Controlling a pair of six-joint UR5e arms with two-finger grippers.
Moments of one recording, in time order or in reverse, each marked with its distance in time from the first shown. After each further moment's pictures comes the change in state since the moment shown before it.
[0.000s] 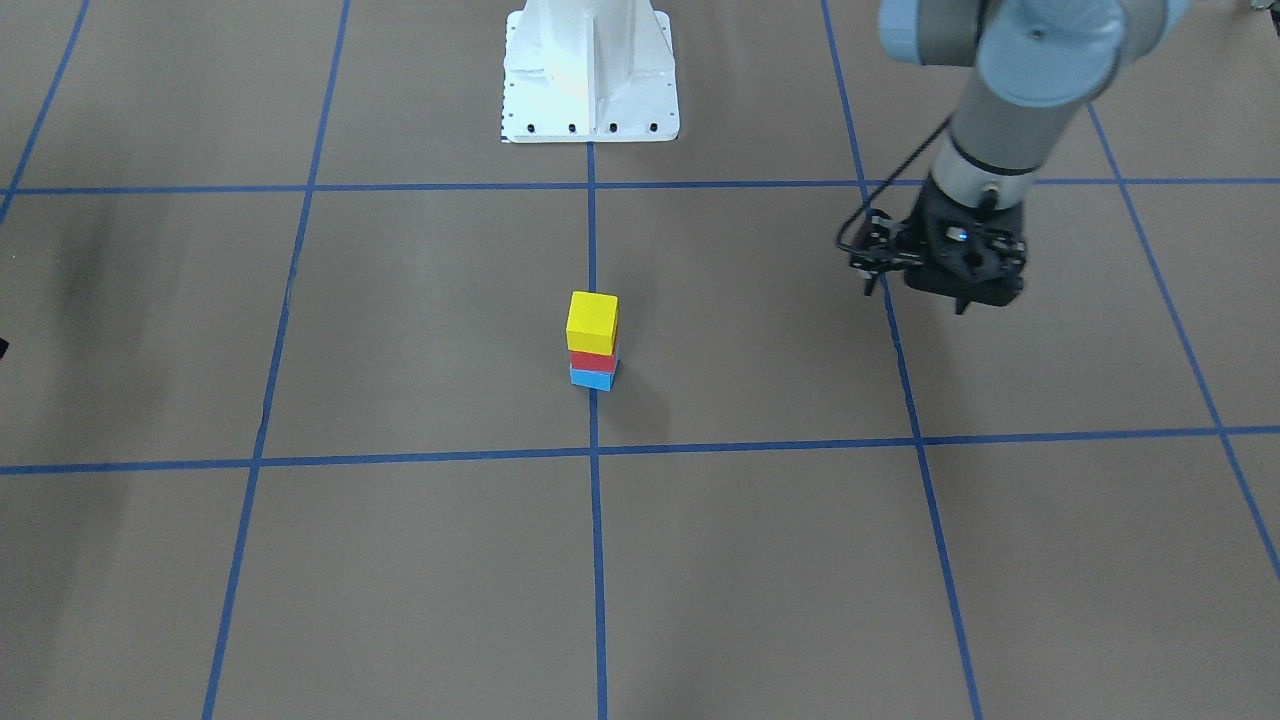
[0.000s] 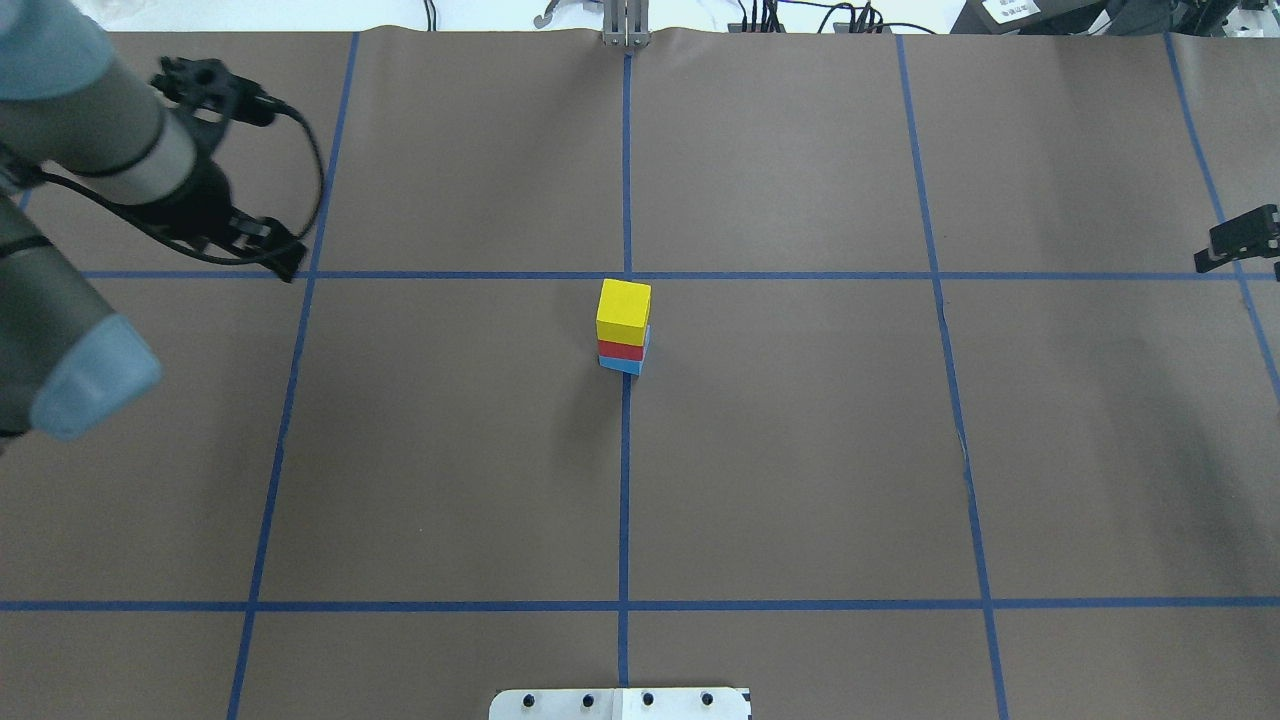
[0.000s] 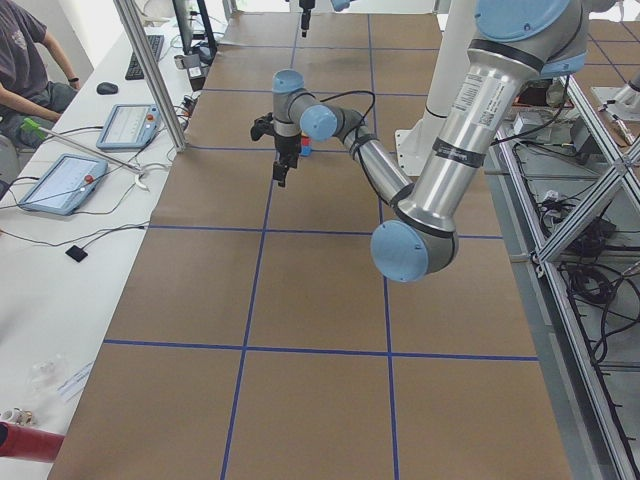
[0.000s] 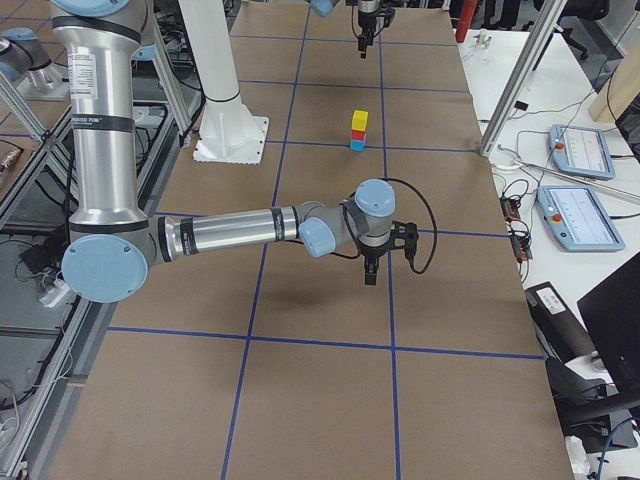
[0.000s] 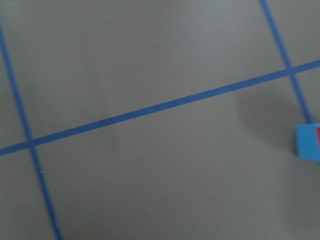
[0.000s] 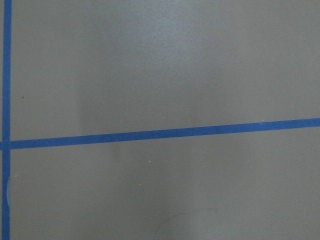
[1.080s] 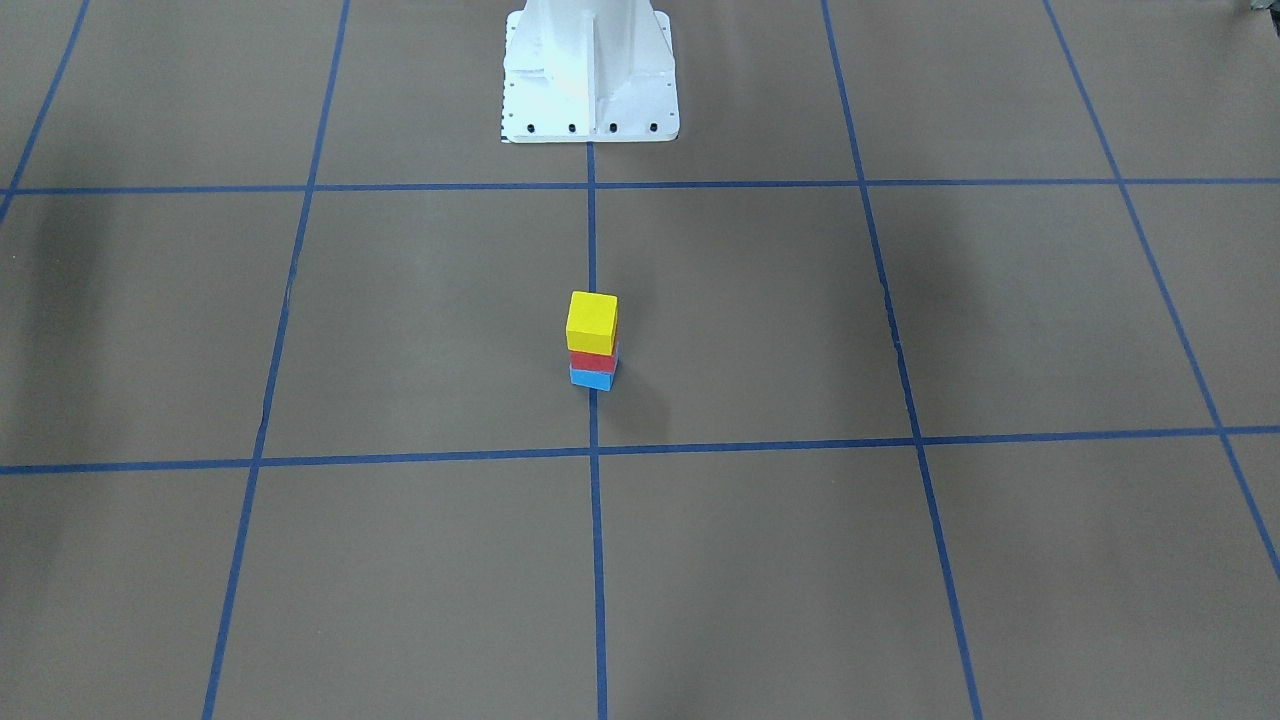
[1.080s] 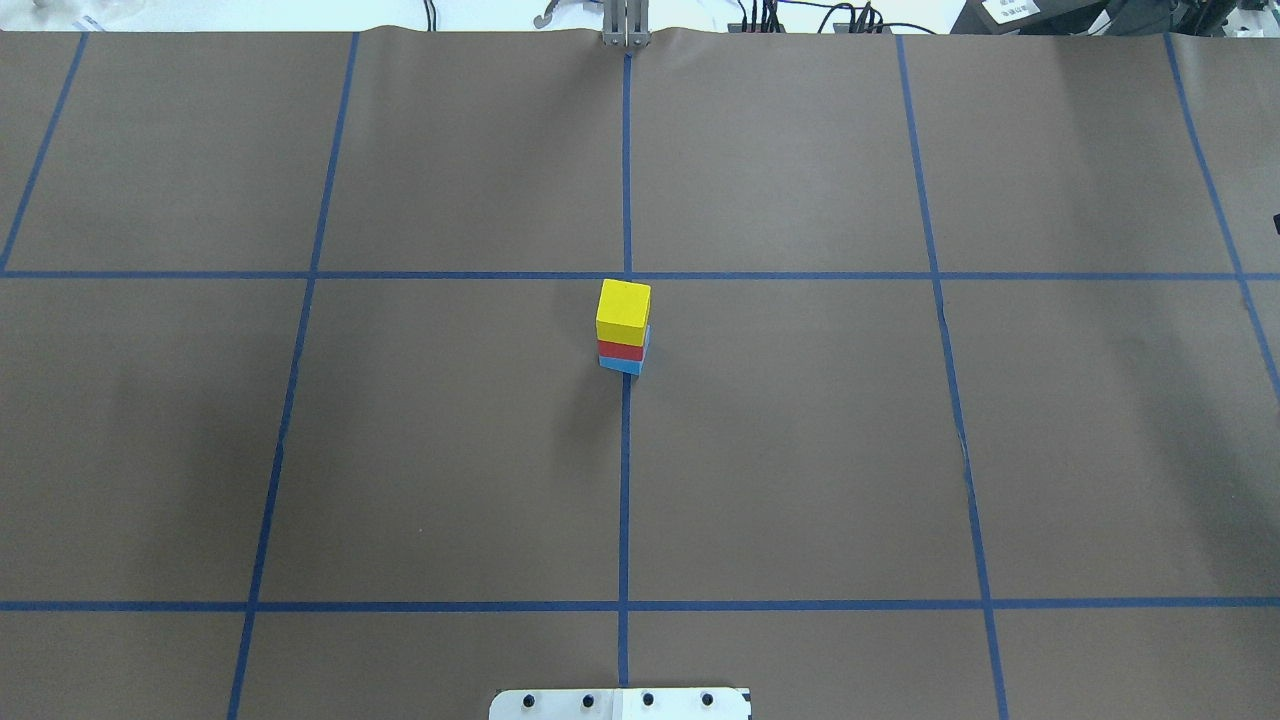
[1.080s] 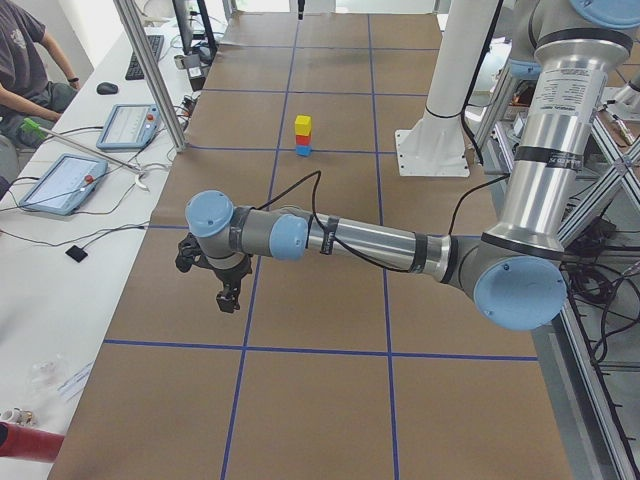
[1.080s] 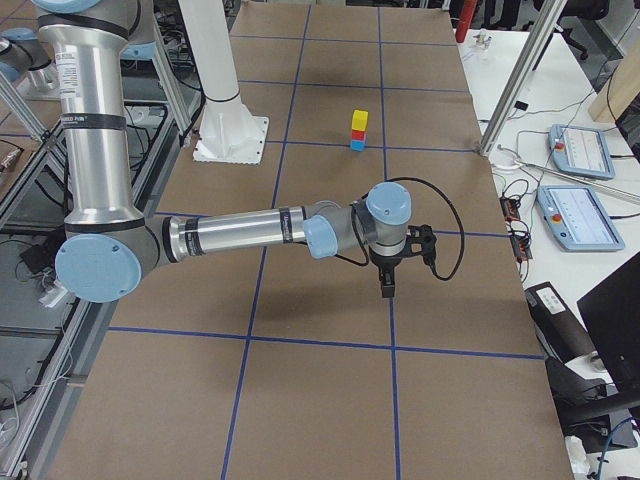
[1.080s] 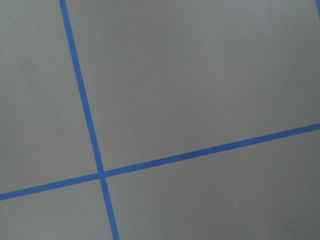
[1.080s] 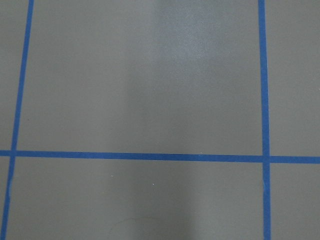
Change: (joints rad) left arm -0.542 0.156 0.365 -0.088 -0.323 0.490; right arm 0.098 0.066 -0.011 -0.188 -0.032 -0.344
